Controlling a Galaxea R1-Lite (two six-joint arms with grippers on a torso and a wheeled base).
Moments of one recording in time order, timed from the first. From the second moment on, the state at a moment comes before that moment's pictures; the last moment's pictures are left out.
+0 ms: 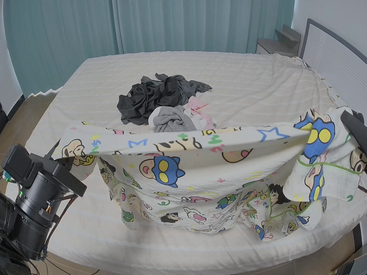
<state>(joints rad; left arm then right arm) -0.78 1.36 -0.18 -1.55 0.47 -0.03 0.77 1.02 -0.38 -1.02 0.14 0.40</state>
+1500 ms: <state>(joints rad) -0.78 1.36 -0.15 -1.55 0.47 -0.03 0.77 1.02 -0.38 -1.02 0.14 0.40</state>
